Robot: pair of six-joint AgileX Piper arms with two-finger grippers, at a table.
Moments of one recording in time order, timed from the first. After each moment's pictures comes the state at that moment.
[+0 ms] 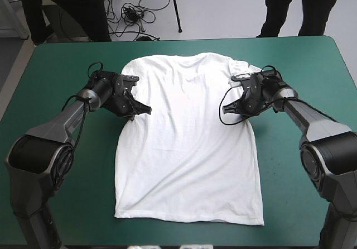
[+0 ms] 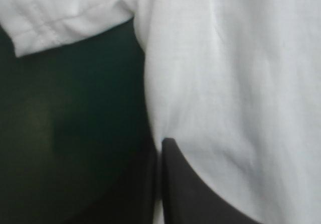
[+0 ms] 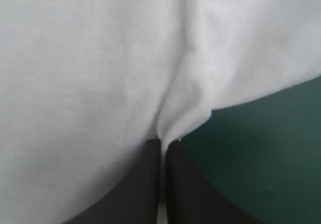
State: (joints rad) left arm -0.27 1.96 -1.52 -0.05 0.94 -0.01; right arm 0.28 1.97 -1.48 0.03 0.88 0.05
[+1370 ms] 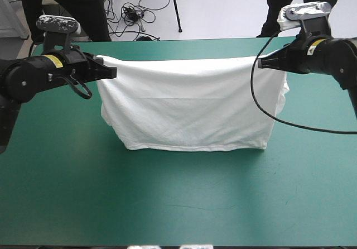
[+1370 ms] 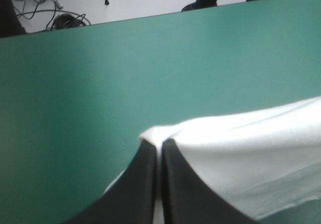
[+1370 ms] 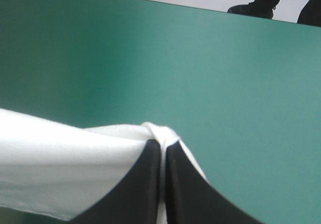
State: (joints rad) left arm -0.27 1.30 -1.67 -0.10 1.03 0.02; right arm 0.23 1.38 -1.81 -0.02 1.15 0.04
